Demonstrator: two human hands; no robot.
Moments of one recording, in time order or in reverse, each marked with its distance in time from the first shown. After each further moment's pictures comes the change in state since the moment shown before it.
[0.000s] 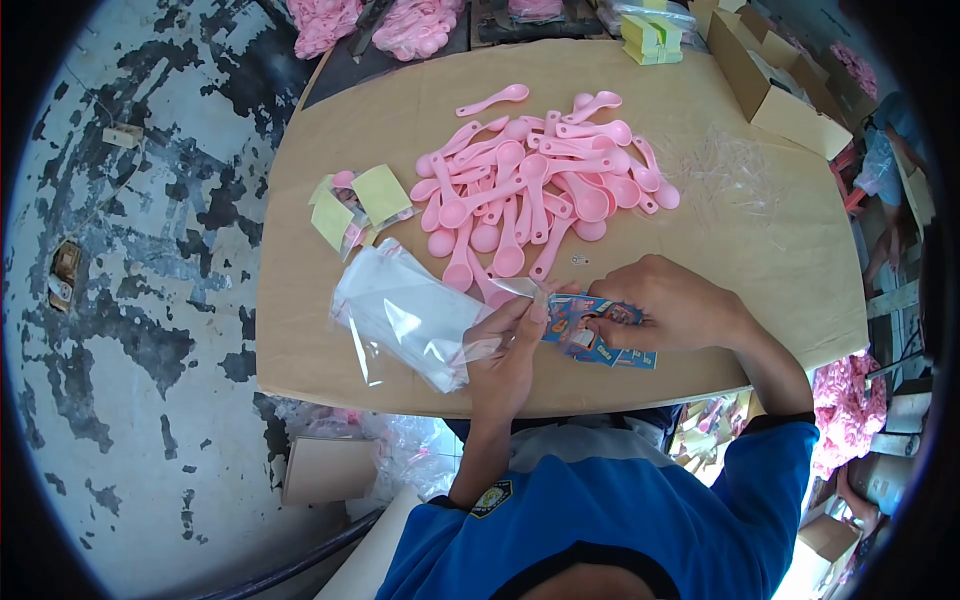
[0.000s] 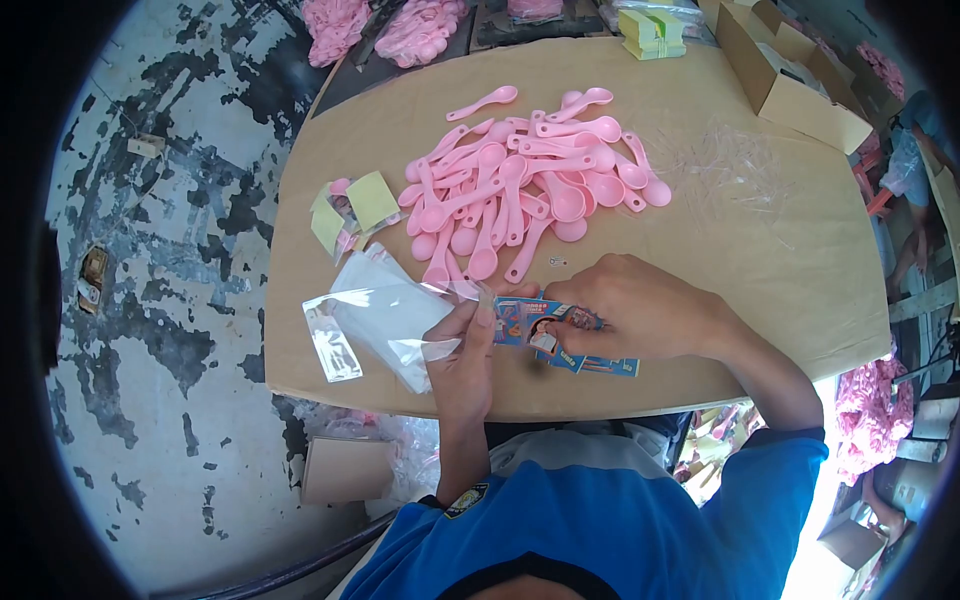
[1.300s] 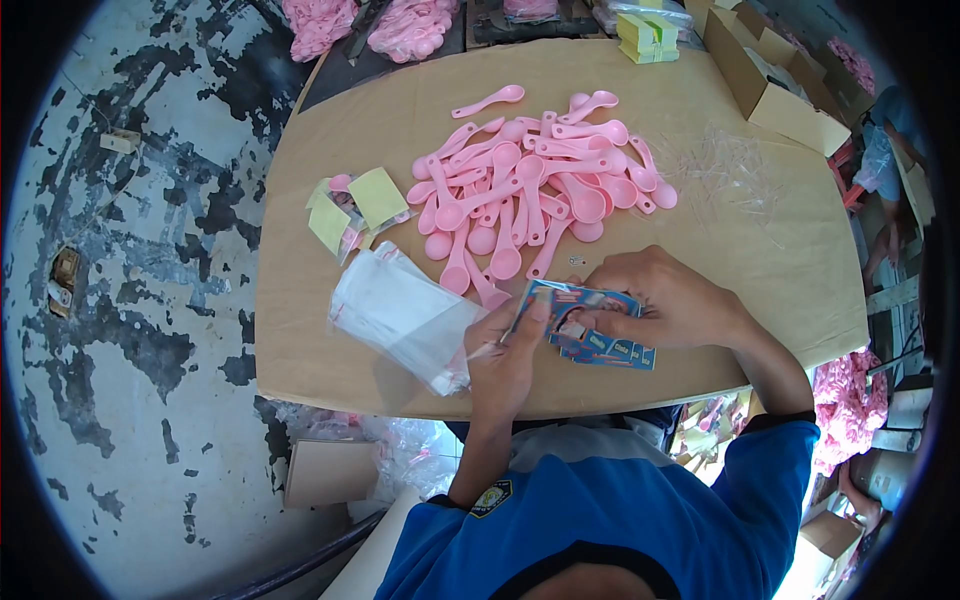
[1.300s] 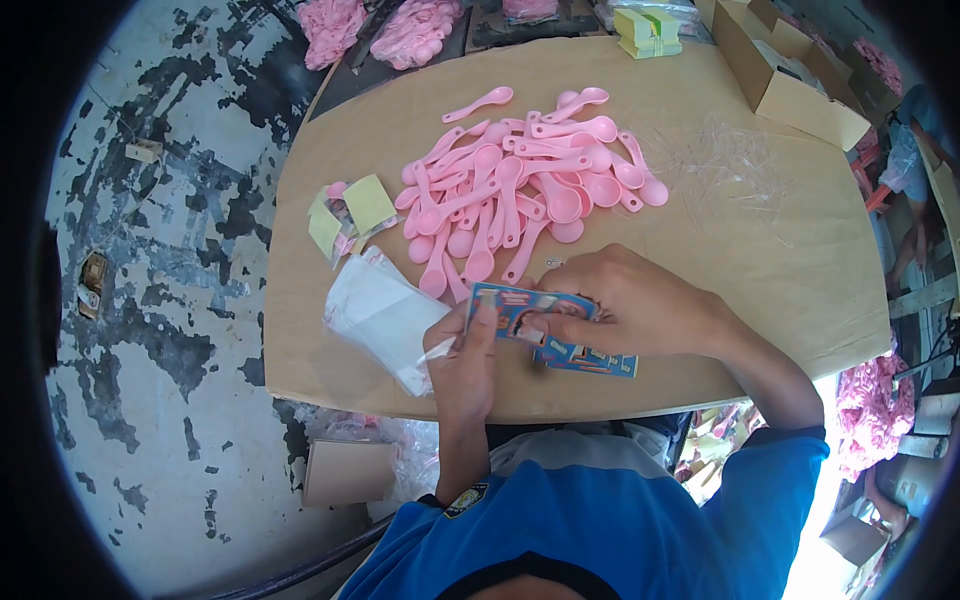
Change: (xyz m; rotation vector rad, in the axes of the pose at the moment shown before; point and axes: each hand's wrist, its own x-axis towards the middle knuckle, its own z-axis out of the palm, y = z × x) left_hand 0.002 -0.010 -0.005 -0.031 0.037 -0.039; right_hand 0.000 0.003 0.001 0.083 0.129 -0.030
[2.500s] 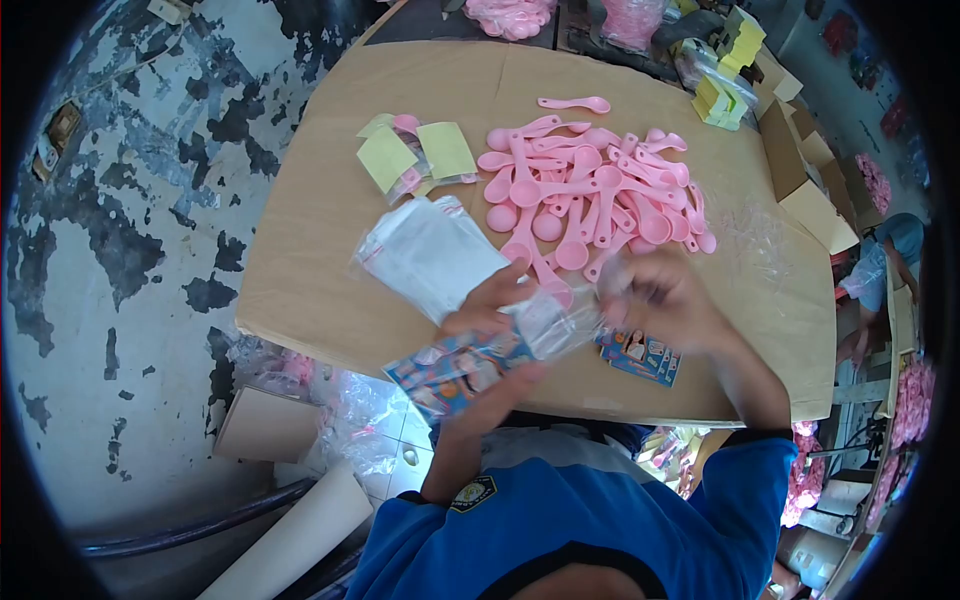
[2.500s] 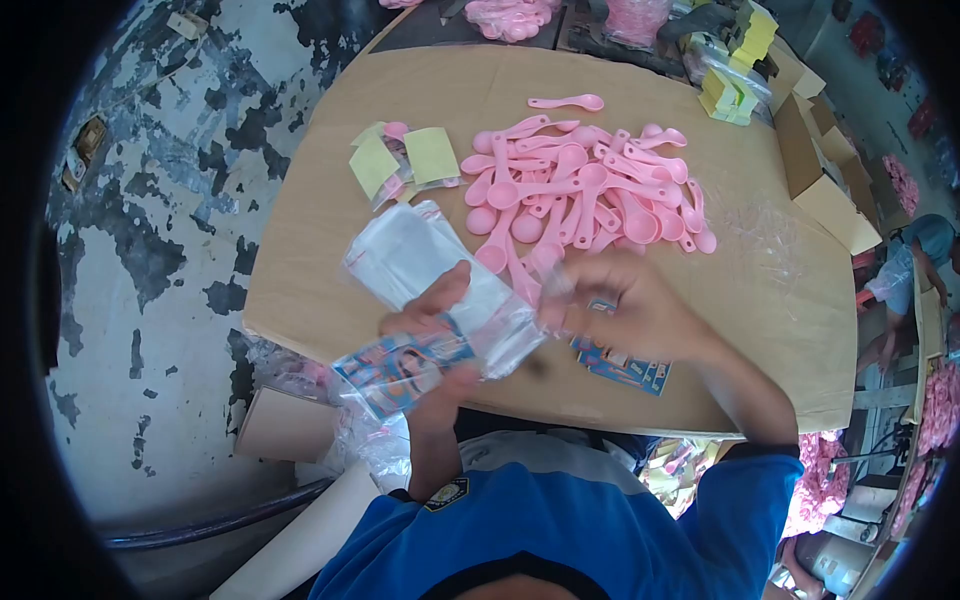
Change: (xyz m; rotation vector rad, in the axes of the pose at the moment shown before) left_hand -0.020 0.027 -0.065 0.039 -0.002 0.640; right_hand 0.050 -0.009 0.032 0.493 -0.061 0.035
